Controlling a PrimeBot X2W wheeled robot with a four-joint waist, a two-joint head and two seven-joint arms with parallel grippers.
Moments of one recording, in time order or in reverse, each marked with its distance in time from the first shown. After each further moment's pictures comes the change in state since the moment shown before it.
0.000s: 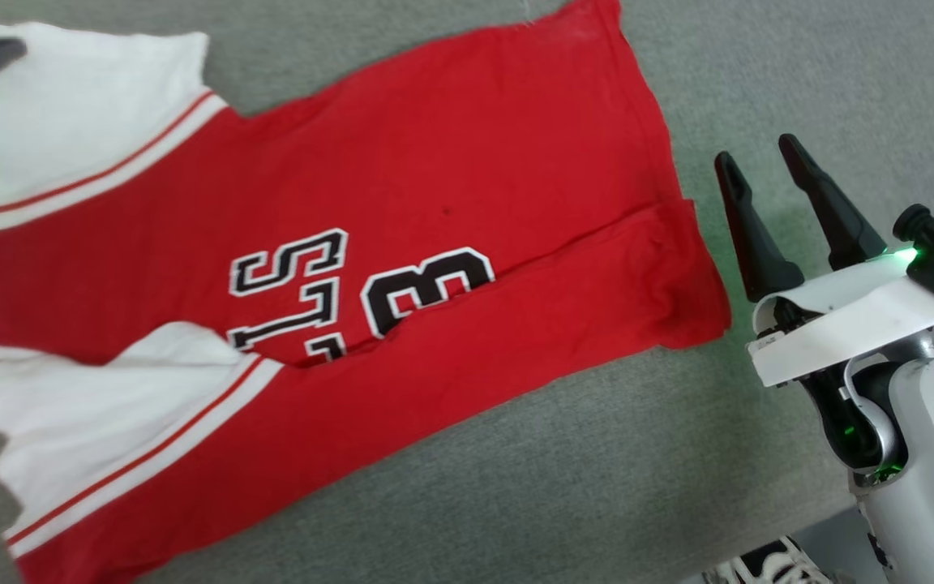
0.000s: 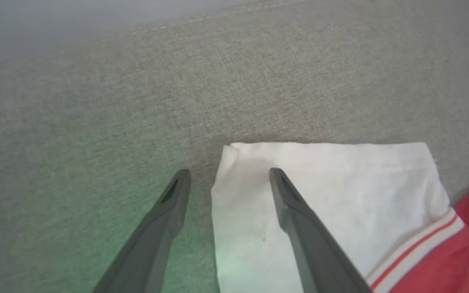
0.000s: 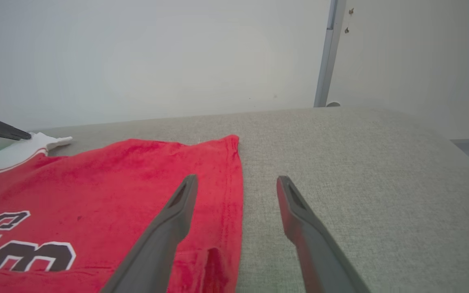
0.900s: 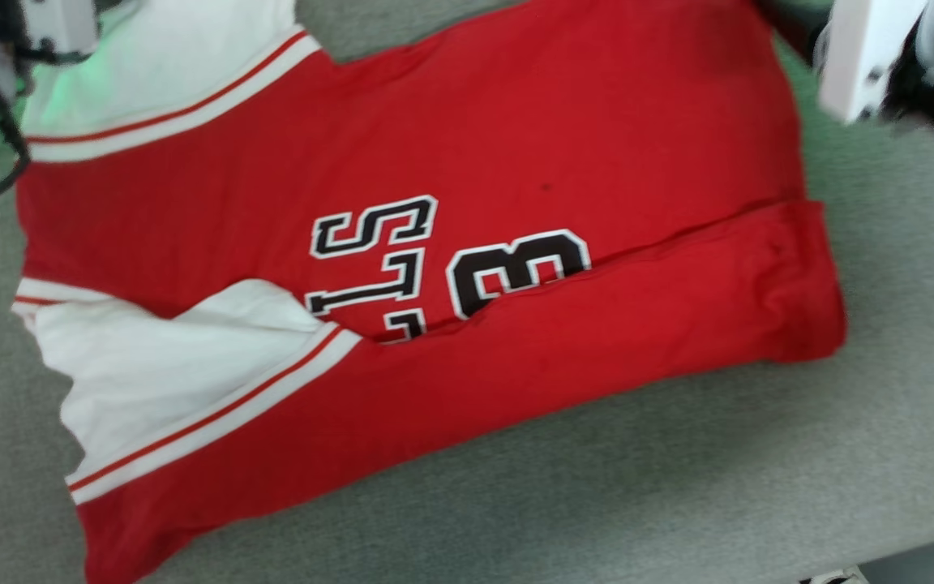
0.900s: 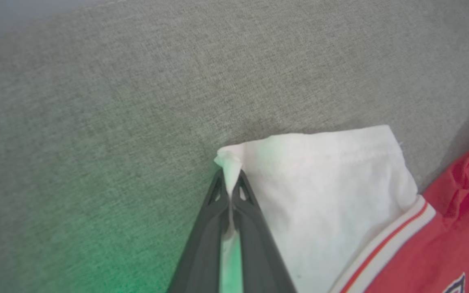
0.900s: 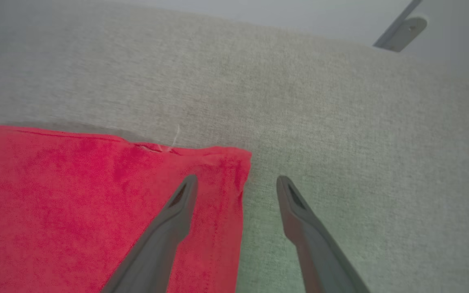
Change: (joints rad) left arm -0.071 -0.115 -0.069 -0.120 -0.084 -0.003 0.023; right arm -0.673 -0.126 0.203 0.374 0.147 0.000 0.742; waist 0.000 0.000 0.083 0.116
